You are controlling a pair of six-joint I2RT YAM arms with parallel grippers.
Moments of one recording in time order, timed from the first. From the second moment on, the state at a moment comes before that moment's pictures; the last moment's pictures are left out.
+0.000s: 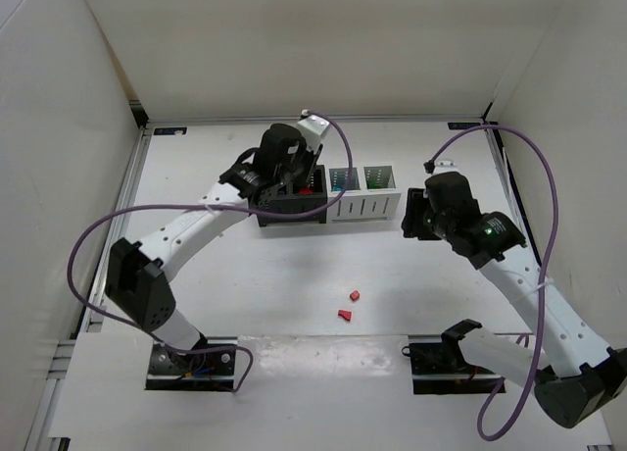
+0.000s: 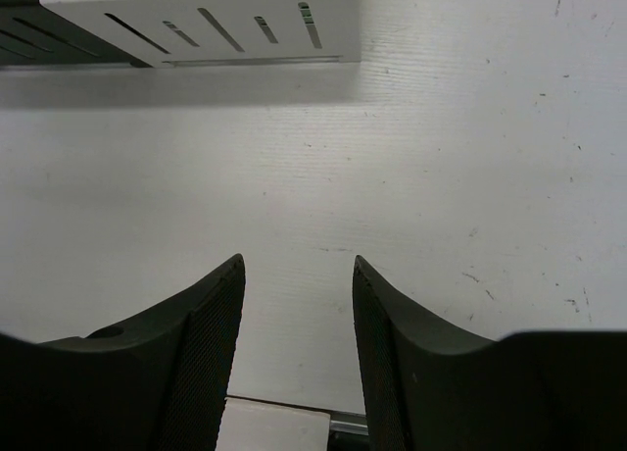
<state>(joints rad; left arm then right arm) -0.68 1.56 1.41 -0.30 -0.11 0.05 0.53 0.99 1.08 -0.87 0.19 0.38</state>
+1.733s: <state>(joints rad) -0.92 0.96 0.85 -0.73 -0.29 -0.49 1.04 1.59 0.93 -0.66 0.12 0.50</state>
